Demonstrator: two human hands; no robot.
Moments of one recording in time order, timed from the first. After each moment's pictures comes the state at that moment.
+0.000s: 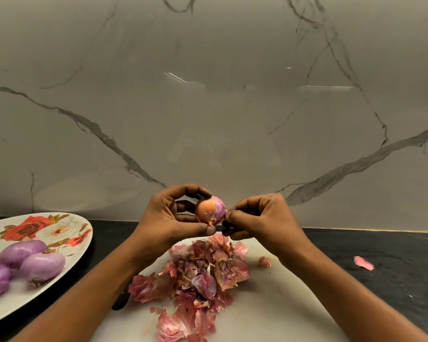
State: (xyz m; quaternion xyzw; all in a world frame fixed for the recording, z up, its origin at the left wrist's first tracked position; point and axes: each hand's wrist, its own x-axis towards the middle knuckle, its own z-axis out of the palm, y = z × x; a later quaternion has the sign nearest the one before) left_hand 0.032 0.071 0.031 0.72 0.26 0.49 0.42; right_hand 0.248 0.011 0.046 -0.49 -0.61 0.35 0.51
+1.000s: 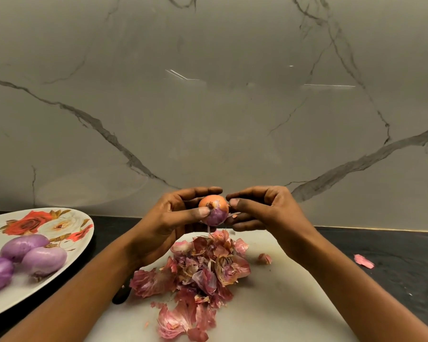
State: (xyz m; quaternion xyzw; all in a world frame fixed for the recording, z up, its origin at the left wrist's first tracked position) left_hand 0.028 0.075 0.029 0.65 0.19 0.40 0.61; right_hand 0.257 0.011 0.056 -0.46 -0.59 0.41 0.52
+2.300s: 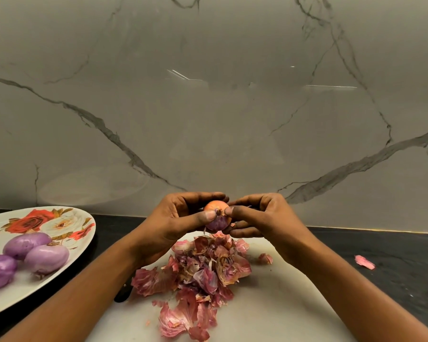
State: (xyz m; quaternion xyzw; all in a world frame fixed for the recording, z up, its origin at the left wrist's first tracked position) left_hand 0.029 0.071 0.028 0.69 0.22 0.40 0.56; right_hand 0.252 0.015 0.048 -0.49 -0.57 0.43 0.50
